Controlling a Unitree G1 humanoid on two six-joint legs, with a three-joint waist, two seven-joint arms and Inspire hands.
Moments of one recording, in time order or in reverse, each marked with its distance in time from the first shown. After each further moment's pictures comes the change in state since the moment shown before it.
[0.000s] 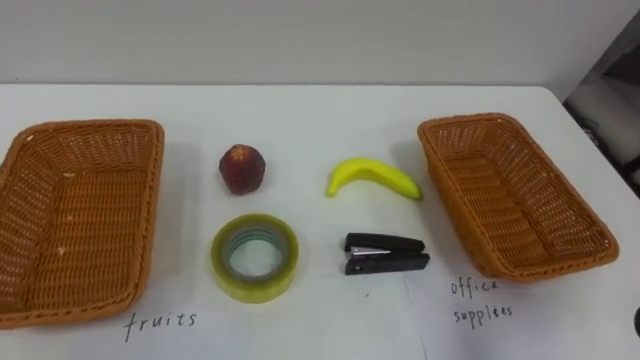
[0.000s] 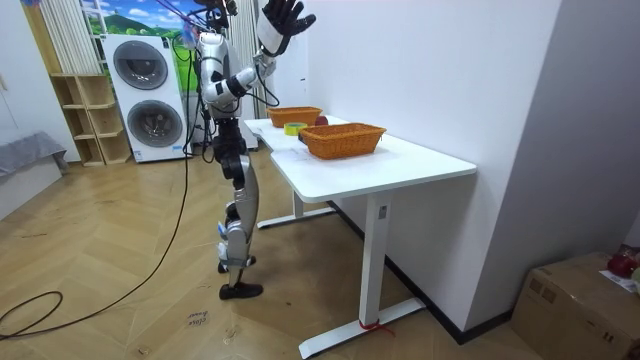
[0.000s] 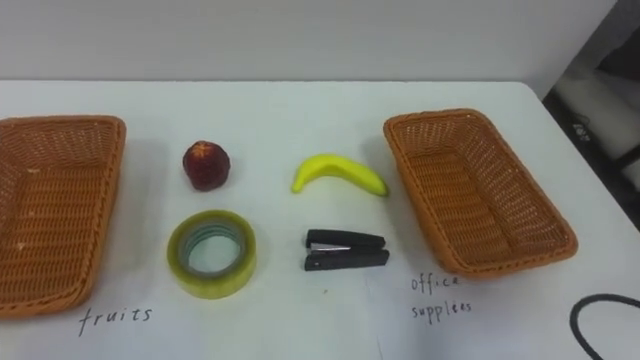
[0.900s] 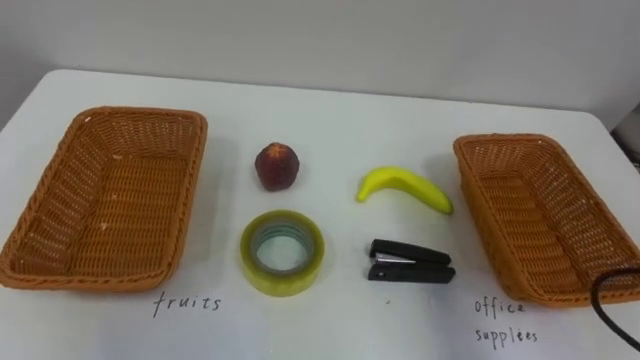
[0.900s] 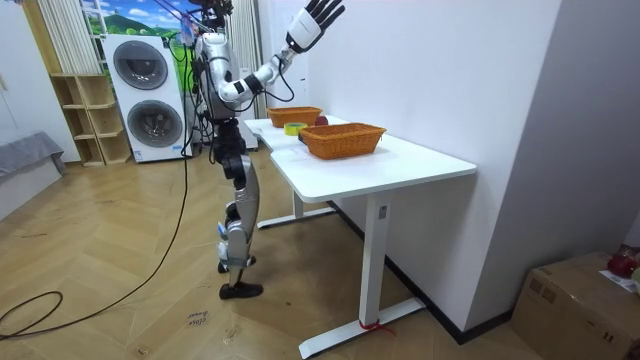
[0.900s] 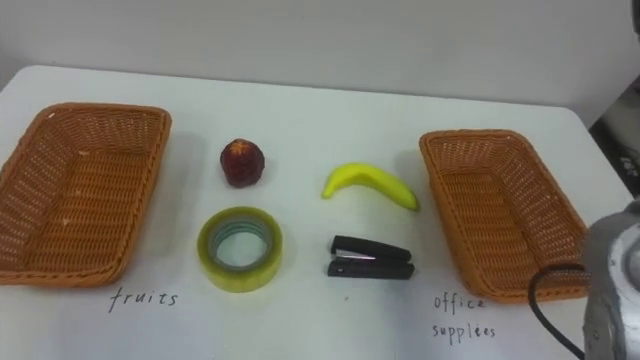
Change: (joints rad) left arm -0.004 0.002 -0.013 -0.008 0.138 0.016 -0.001; right arm -0.040 -0.006 0.225 0.000 -0.103 0.011 0.222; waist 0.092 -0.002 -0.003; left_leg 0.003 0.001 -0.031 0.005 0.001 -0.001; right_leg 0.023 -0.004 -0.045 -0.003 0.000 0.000
